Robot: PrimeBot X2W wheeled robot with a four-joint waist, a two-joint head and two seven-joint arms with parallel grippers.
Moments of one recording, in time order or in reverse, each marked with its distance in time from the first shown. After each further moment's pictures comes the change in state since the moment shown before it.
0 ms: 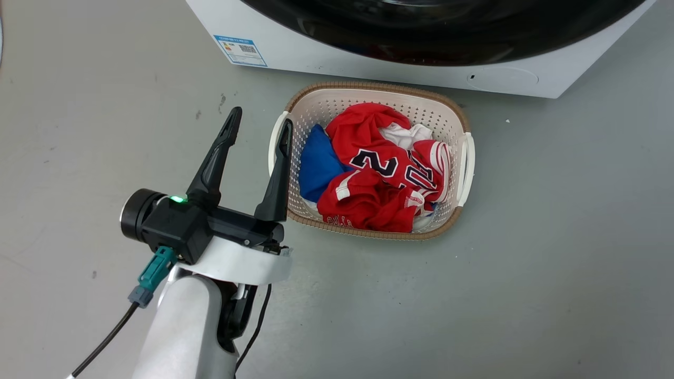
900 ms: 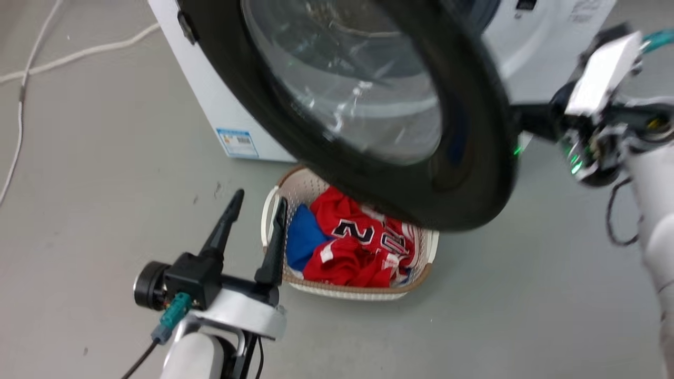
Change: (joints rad) left arm 0.150 0.005 0.015 0.104 0.012 0.000 0.000; right arm 0.478 0.135 0.025 -0.243 0.085 -0.001 0.370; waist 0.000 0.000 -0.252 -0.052
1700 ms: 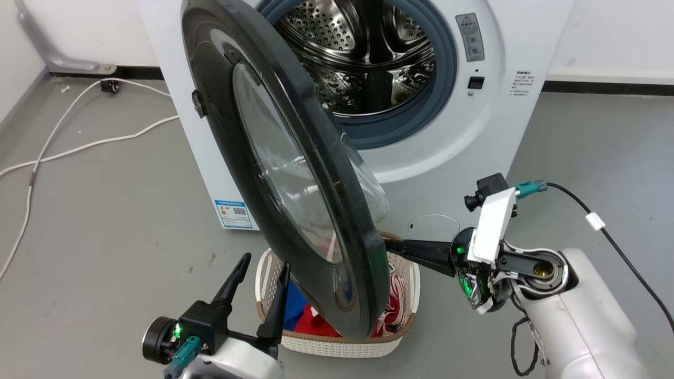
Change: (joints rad) left arm 0.139 0.033 -0.036 0.075 -0.013 0.000 0.000; right arm 0.536 0.188 0.059 -0.418 0.107 0.000 -0.016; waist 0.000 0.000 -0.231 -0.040
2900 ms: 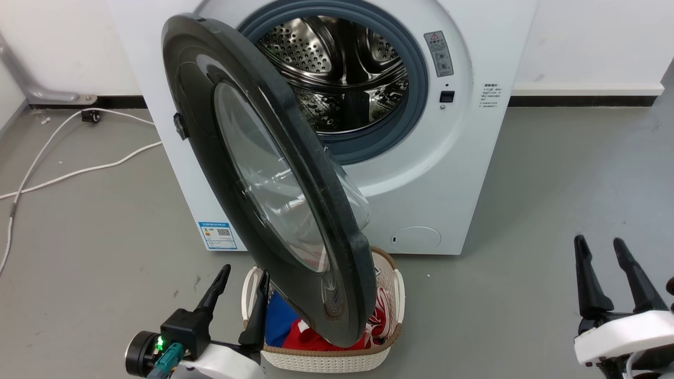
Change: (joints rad) left arm 0.024 0.003 0.058 0.034 -0.007 0.006 0.000; right arm 0.578 -0.091 -0.309 -0.582 -0.991 0.000 -1.019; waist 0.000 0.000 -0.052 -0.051
